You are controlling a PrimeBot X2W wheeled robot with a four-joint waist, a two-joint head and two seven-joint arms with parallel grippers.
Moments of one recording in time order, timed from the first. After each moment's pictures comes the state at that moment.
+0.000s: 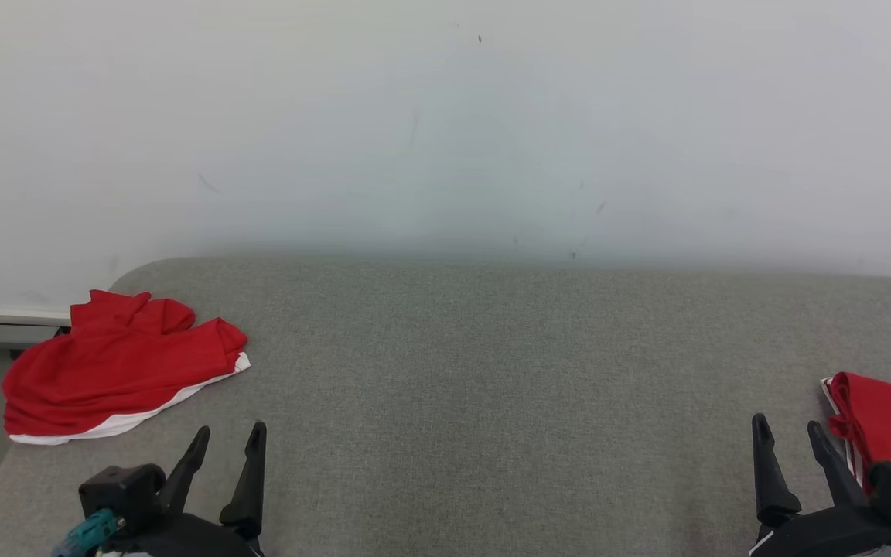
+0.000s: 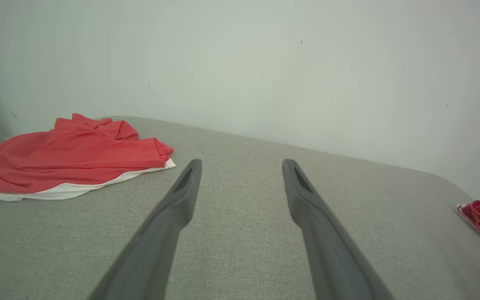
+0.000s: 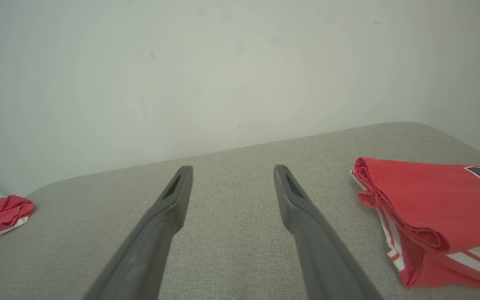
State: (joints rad) left arm -0.10 0.26 -0.38 0.17 -0.51 0.11 -0.07; right arm 0.07 -0.07 -0.12 0.14 0.35 0.02 -0.07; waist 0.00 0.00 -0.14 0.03
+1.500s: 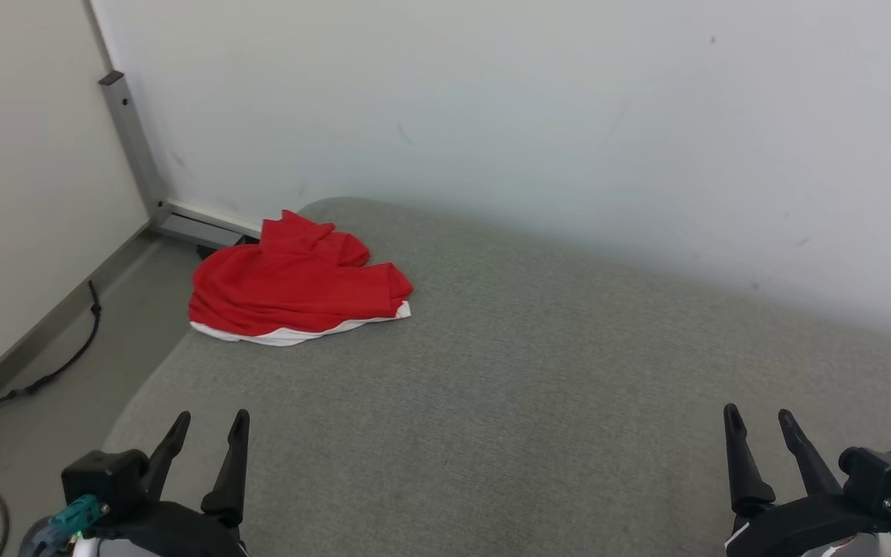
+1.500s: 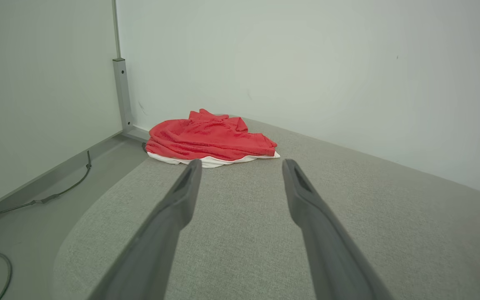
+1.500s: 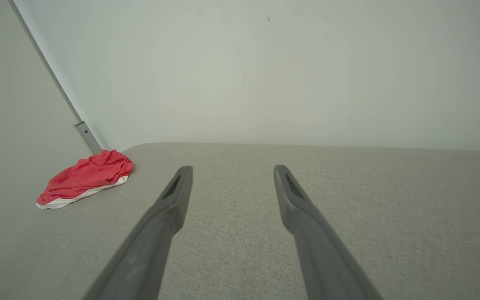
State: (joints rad) left arm -0.10 0.30 -0.37 0.13 -0.46 0.11 -0.03; right arm 0.05 -0.06 -0.06 0.12 0.37 0.00 -0.05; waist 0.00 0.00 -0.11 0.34
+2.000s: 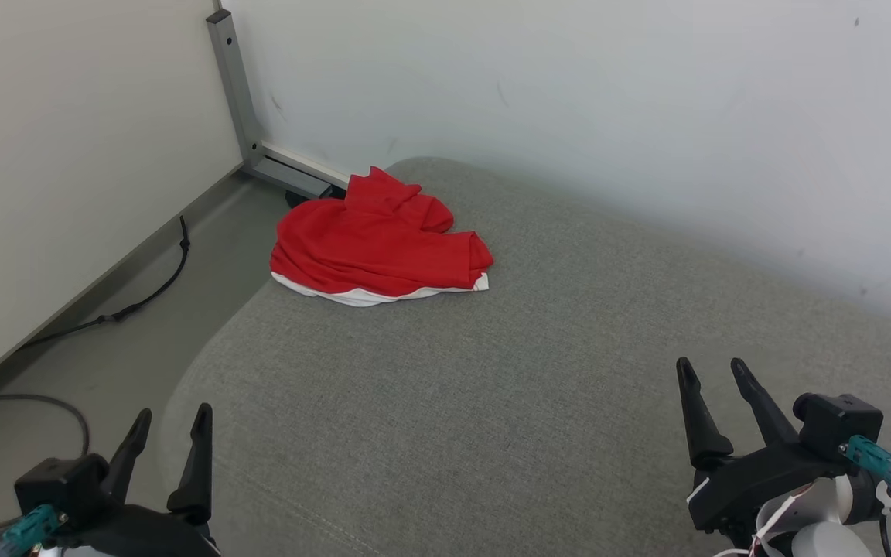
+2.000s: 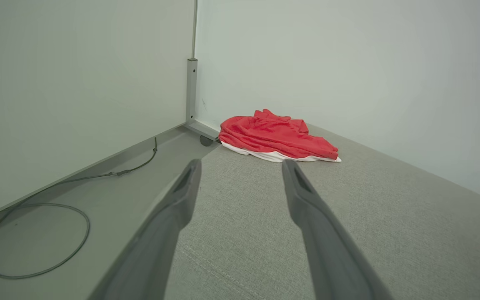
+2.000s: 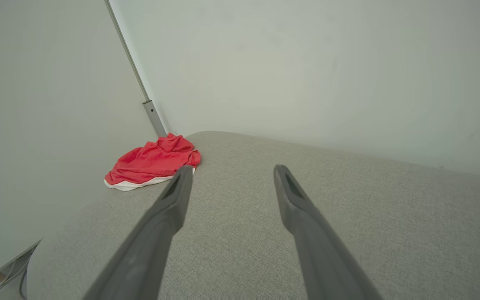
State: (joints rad) left arm -0.07 0.31 -0.30 0.08 -0.47 0.12 -0.04; right arm -0.08 -0.06 0.02 0.16 0.36 0.02 -0.03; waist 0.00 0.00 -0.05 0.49
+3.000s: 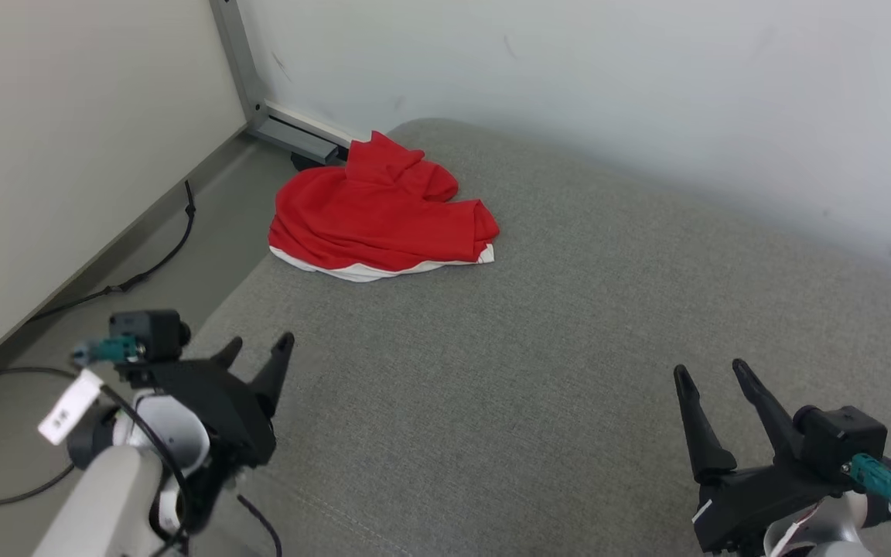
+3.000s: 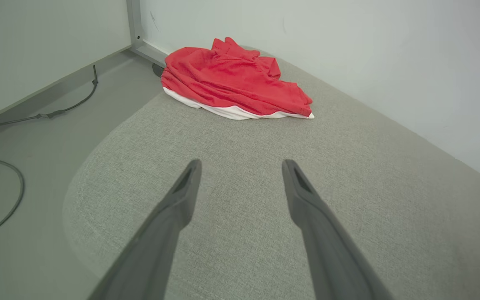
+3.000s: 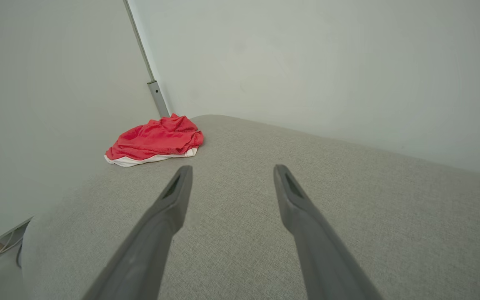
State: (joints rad) left arm -0.39 0.22 -0.39 0.33 -0.58 0.03 0.28; right arm 0.00 -0.09 0.04 0.05 0.30 0.01 -0.02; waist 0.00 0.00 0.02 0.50
